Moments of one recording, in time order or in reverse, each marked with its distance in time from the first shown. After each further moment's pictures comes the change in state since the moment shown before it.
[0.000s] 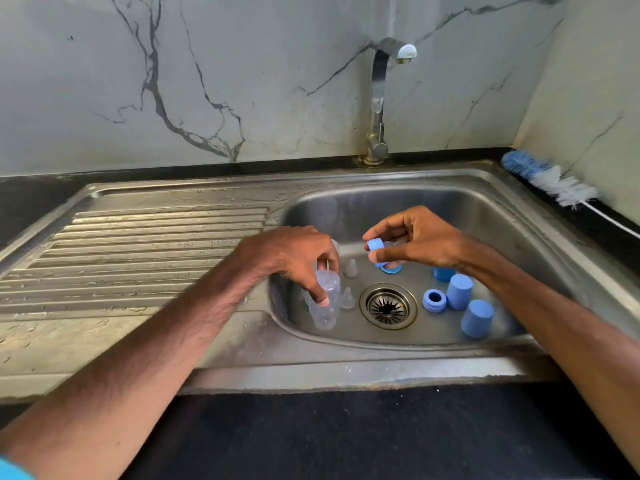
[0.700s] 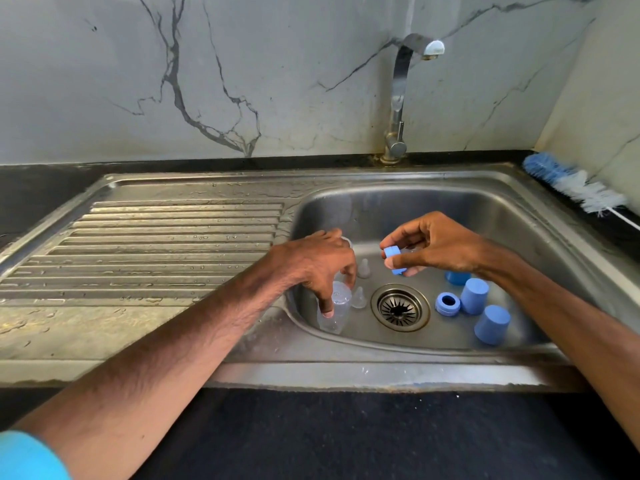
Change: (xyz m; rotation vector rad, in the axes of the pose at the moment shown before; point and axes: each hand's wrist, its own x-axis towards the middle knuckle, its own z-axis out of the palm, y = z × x) left_hand 0.002 0.013 0.017 0.179 0.002 0.059; right_hand 0.002 0.007 -0.002 -0.011 -0.079 0.035
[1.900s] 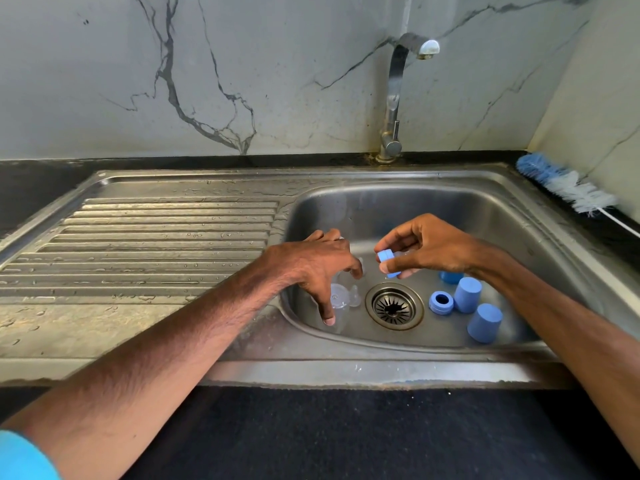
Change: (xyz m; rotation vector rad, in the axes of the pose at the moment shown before) left_hand 0.007 0.002 0.007 0.011 -0.046 -0.029; right_hand -0.003 -0.005 0.002 -0.066 -0.025 0.043
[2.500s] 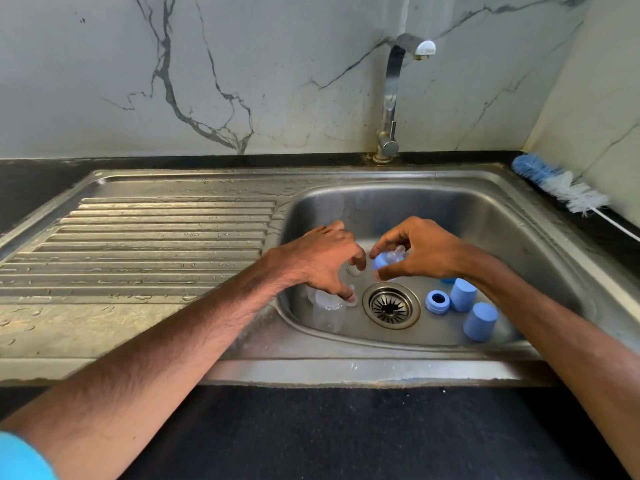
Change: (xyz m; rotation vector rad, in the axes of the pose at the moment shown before) left_hand 0.008 0.002 0.002 -0.082 0.272 0.055; right_hand -0.009 -0.022 0.015 -0.437 0.114 -0.025
